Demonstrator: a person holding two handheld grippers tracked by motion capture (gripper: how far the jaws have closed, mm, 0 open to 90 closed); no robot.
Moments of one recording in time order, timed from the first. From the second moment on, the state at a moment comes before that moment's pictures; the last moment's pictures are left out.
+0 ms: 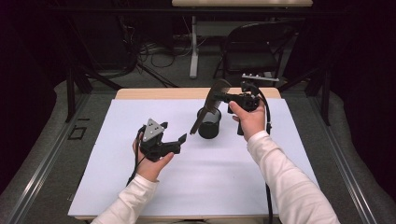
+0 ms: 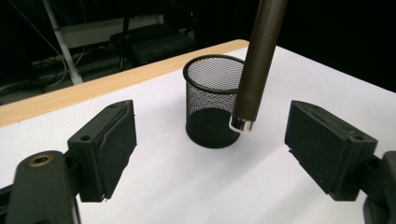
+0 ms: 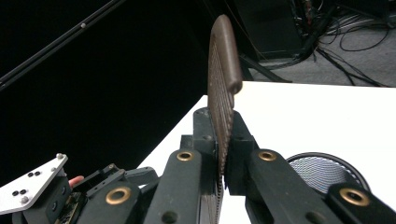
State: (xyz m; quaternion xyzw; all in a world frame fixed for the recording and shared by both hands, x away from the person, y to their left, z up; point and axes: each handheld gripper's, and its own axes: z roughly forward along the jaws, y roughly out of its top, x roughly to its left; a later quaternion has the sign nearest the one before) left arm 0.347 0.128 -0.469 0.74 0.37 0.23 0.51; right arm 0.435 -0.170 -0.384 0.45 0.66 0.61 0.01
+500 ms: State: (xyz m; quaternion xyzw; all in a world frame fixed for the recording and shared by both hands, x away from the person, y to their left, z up) left arm 0.347 0.137 -0.468 0.73 0.39 0.22 0.52; right arm 0.439 -0.169 -0.373 0.45 0.66 0.60 0.03
